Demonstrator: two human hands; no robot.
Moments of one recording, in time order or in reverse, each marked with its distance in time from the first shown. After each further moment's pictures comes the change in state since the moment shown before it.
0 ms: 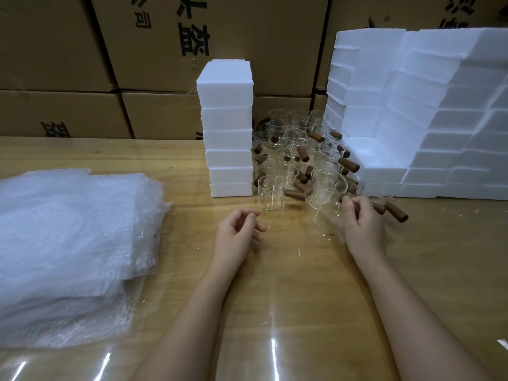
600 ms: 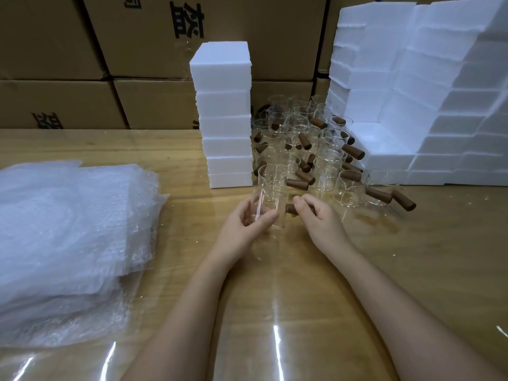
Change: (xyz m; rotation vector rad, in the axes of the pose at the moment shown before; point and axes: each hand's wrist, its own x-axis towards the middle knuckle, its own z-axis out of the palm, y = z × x) left_hand 0.007 -0.004 -0.003 0.014 -0.246 -0.050; right_hand -0.022 -0.054 0.029 0.336 -0.442 -0.060
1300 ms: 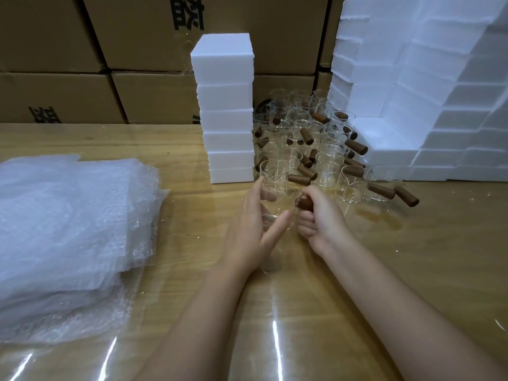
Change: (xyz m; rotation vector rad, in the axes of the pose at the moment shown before) left_hand -0.006 -0.005 0.014 0.553 0.117 0.424; right_hand 0.006 -0.029 0.011 0.790 0.133 0.668
